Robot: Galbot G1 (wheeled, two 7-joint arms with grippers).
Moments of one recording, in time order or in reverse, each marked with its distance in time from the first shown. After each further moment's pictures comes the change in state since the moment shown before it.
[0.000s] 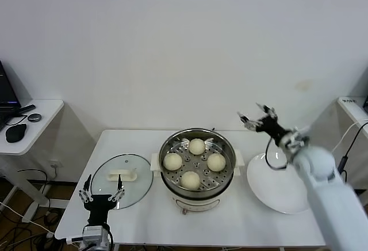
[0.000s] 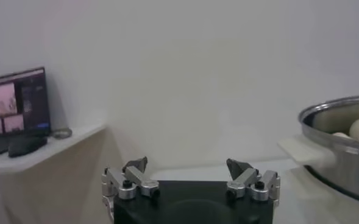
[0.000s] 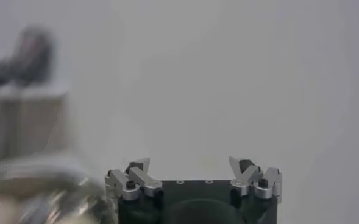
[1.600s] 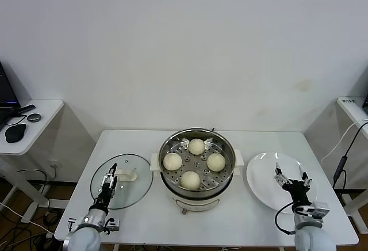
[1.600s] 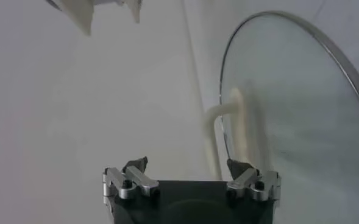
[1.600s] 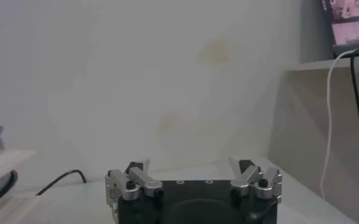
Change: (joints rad) left arm -0.361 0.244 0.050 0.652 1.229 -0.118 -0.102; right arm -0.444 0.364 0.337 0.081 -0.173 0.148 0.203
